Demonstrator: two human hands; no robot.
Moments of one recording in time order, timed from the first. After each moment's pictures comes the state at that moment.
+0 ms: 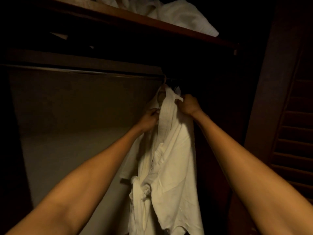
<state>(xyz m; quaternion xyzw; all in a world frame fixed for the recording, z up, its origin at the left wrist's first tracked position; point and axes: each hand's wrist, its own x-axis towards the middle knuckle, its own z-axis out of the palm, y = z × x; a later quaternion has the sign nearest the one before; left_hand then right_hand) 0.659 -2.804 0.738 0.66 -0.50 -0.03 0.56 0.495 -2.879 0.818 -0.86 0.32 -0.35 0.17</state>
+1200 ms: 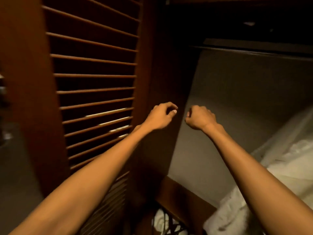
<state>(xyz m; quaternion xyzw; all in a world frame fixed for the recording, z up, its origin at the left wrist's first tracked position) 0.500 -2.325 0.640 0.88 -0.14 0.24 0.38 0.489 -2.494 0.687 -0.98 -0.08 -0.15 0.09</state>
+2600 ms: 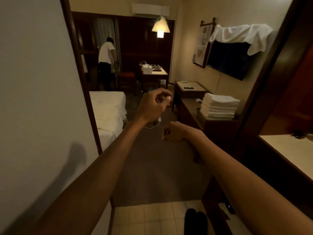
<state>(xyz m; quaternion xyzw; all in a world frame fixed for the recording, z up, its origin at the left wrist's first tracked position) 0.275 -1.546 0.609 0.81 0.18 0.46 0.31 0.399 -1.619 0.571 -0.76 -0.63 0.17 0.04</state>
